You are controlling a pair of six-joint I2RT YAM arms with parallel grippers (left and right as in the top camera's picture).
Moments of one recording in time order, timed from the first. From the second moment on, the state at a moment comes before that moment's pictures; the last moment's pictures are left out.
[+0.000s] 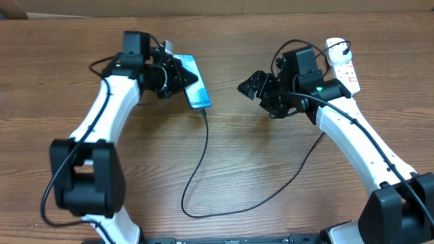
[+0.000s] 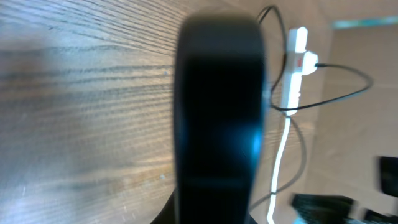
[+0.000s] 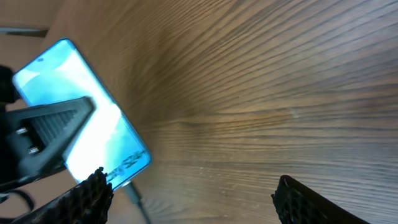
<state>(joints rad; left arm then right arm) -0.11 1.91 1.43 -0.55 0.70 -0.55 0.30 1.63 1.27 -0.63 -0.42 0.81</state>
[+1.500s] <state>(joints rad) -0.21 2.18 1.43 -0.33 0.67 -0.62 0.30 1.63 1.27 -0.70 -0.35 0.78</state>
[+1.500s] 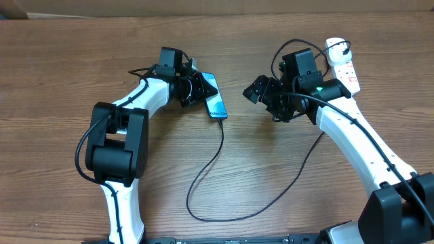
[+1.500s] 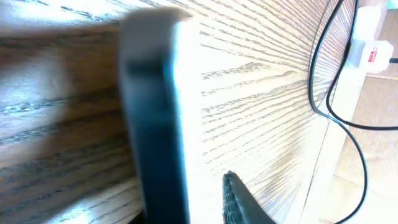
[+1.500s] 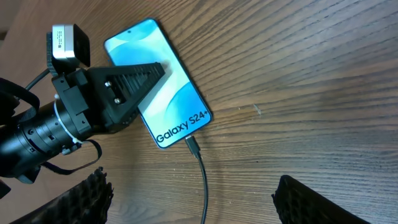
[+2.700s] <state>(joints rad) -0.08 2.16 1.46 -0.60 0.68 -0.50 0.30 1.63 1.27 -0.70 -0.32 0.74</state>
